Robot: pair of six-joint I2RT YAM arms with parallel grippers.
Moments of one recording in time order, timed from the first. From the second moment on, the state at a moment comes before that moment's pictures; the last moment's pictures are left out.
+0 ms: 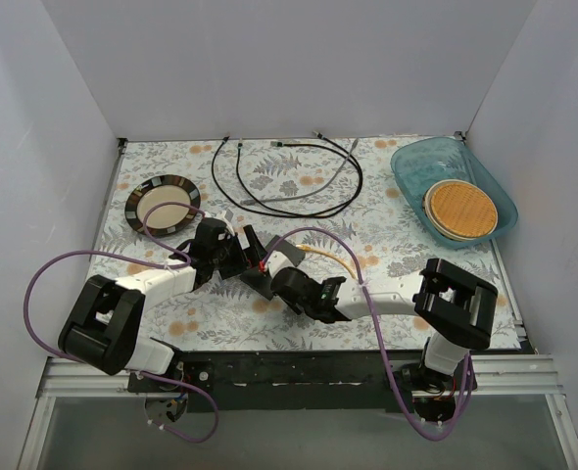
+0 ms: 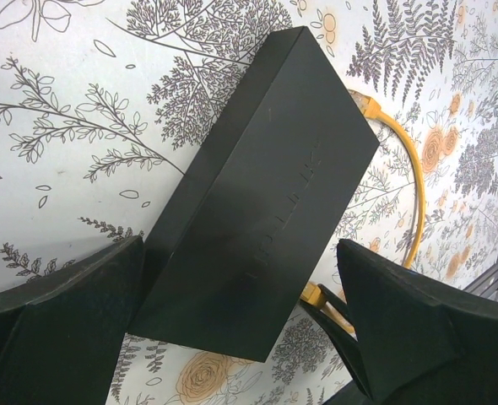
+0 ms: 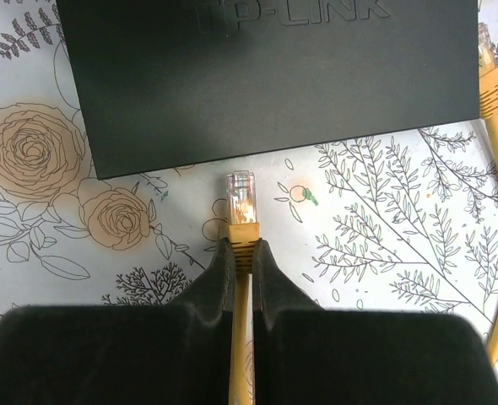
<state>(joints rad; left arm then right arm) -0.42 1.39 0.57 0.08 0.26 -0.75 1.22 1.67 0.86 -0.09 0.41 0.19</state>
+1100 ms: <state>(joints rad) -0.42 1.40 0.57 0.10 0.26 -0.75 1.25 1.70 0.88 -0.08 0.46 0.18</state>
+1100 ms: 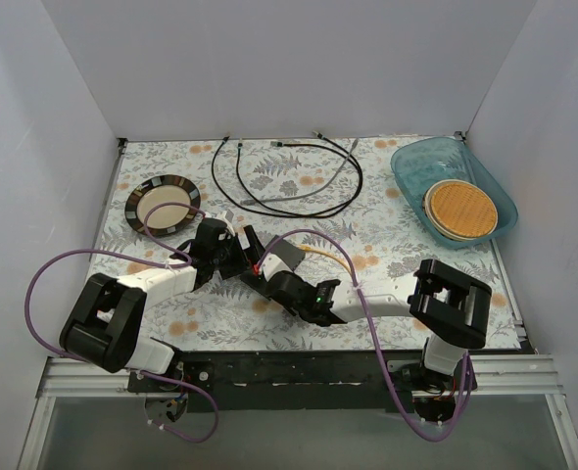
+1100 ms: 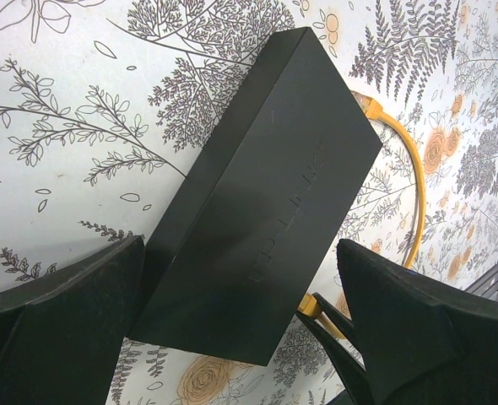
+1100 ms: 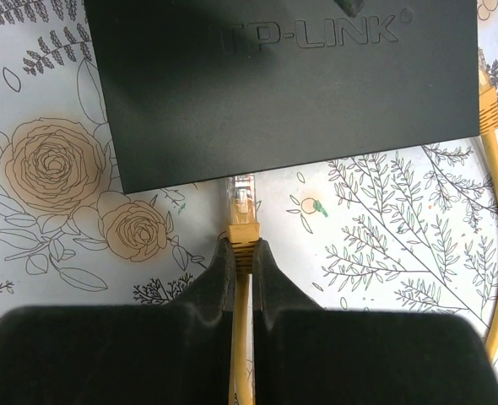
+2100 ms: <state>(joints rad) -0.42 1.42 0.57 0.12 0.27 -0.74 1.29 1.72 0.90 -0.08 0.52 0.17</state>
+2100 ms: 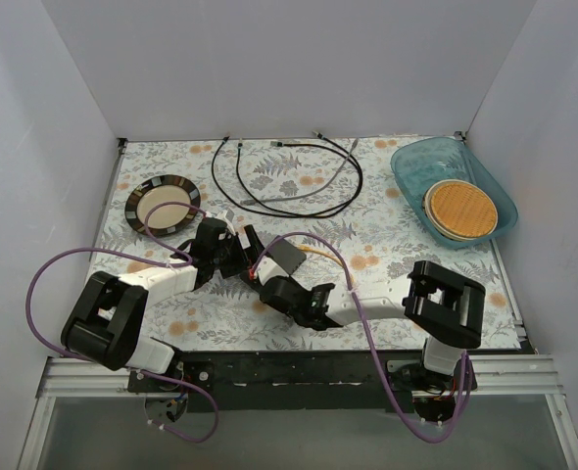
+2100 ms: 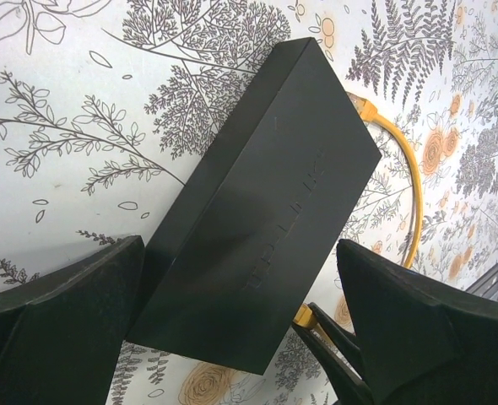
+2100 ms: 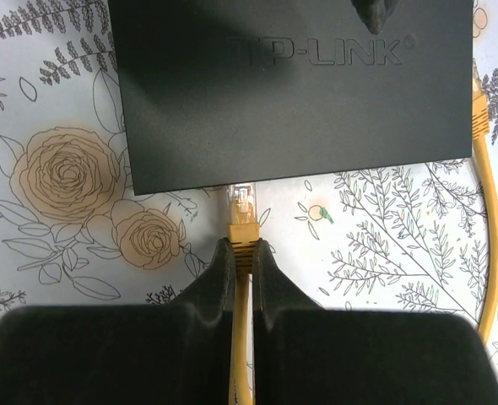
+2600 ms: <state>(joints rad) -0.42 1.42 0.57 0.12 0.26 -0.71 1.29 1.76 0.92 -0.05 0.54 0.16</state>
